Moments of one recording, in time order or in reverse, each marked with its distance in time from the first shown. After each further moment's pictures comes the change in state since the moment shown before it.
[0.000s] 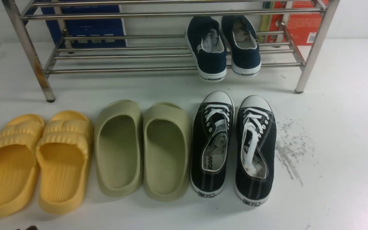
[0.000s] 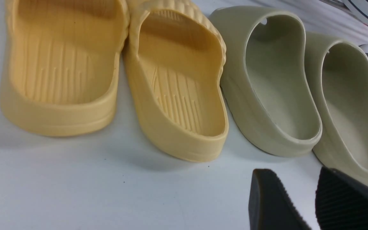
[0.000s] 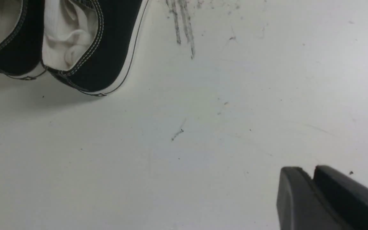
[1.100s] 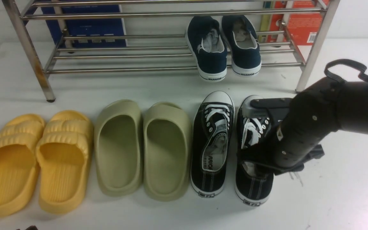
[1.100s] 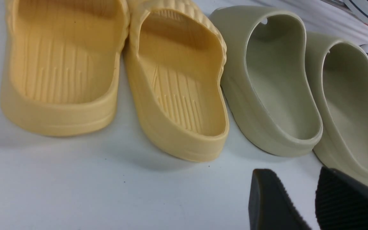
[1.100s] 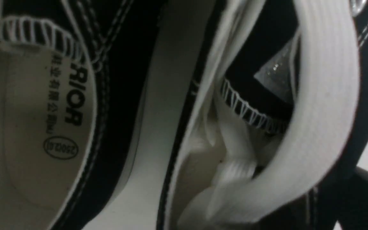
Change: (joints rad) right arm 0.369 0.782 -0.200 -0.152 -0.411 0.396; left arm 0.000 0.000 0.000 0.000 0.000 0.000
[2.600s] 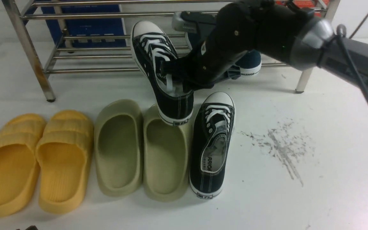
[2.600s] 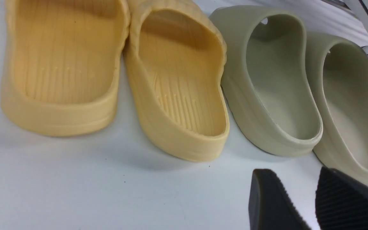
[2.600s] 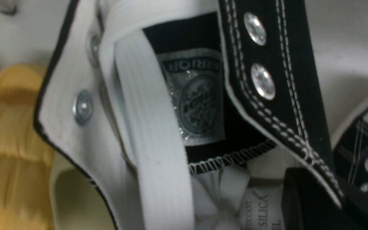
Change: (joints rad) right arm 0.059 0.368 -0.898 0.086 0.142 -0.028; left arm 0.000 0.000 0.000 0.000 0.000 0.000
